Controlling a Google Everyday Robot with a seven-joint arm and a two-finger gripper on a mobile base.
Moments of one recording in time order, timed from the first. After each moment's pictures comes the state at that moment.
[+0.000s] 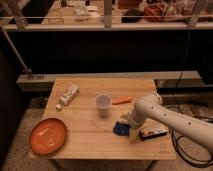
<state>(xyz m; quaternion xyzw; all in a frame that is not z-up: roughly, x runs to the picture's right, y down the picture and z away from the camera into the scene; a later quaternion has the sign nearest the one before) 0.139 0.225 0.812 -0.30 -0.17 -0.09 0.93</state>
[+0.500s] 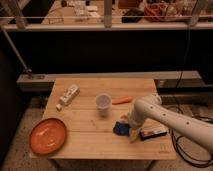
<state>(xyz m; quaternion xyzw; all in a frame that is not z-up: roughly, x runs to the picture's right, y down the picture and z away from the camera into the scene) 0.142 0.231 0.823 -0.31 -0.17 -0.09 0.93</state>
